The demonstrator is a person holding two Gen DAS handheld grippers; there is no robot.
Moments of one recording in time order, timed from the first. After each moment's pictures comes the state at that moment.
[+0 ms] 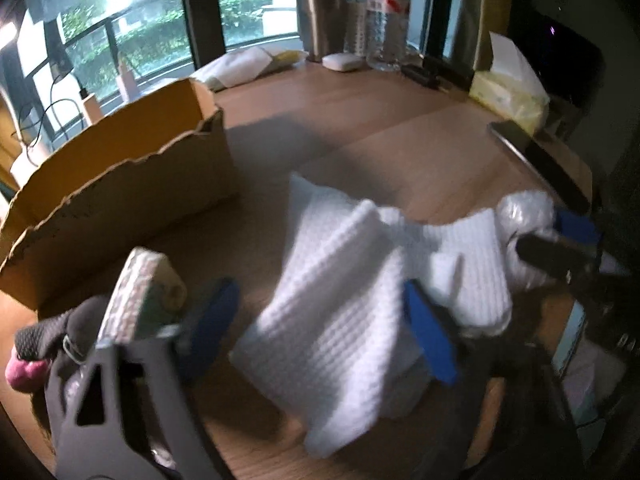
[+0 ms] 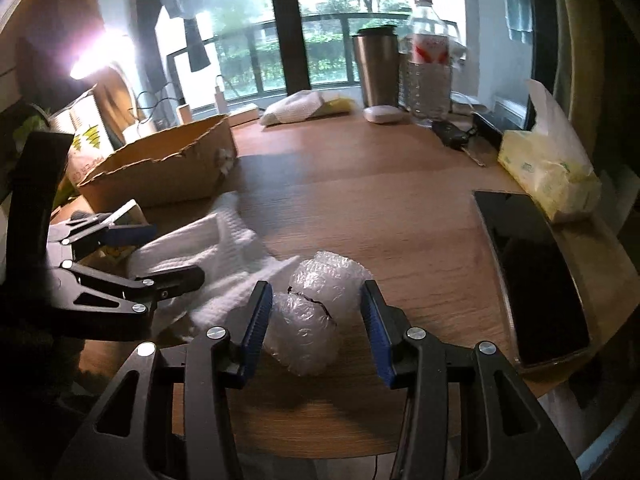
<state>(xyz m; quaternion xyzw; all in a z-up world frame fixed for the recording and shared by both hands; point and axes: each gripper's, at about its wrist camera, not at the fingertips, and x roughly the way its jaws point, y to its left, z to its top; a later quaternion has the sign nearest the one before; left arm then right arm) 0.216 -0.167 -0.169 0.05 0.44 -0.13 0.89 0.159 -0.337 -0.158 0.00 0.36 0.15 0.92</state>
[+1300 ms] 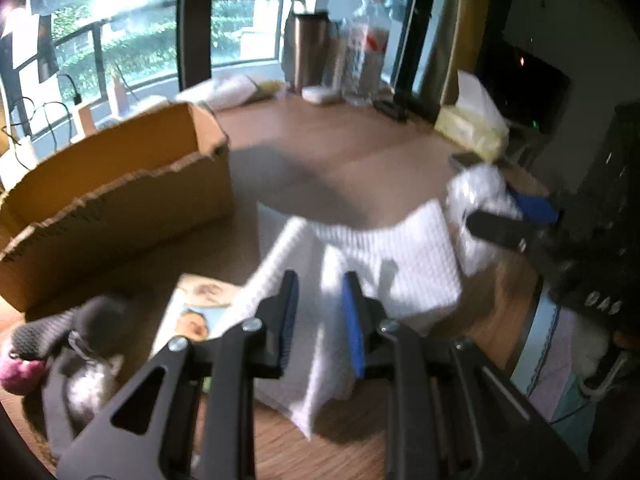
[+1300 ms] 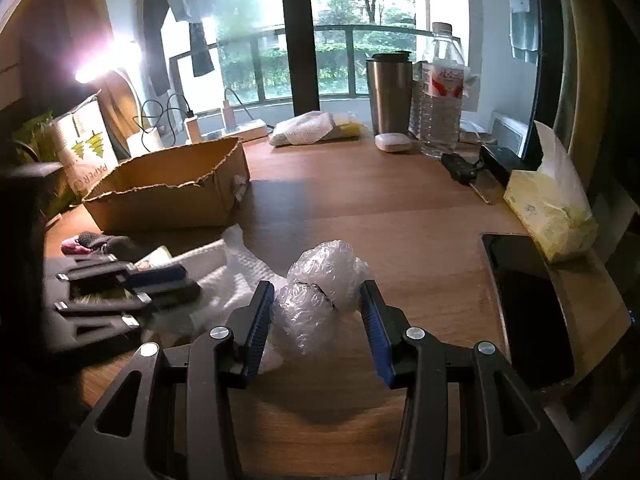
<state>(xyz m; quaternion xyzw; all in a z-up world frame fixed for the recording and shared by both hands) 0.199 -0.136 -0.142 0.00 0.38 -0.19 0.90 0.162 -0.314 -0.130 -0.02 0.34 0.16 0.93</state>
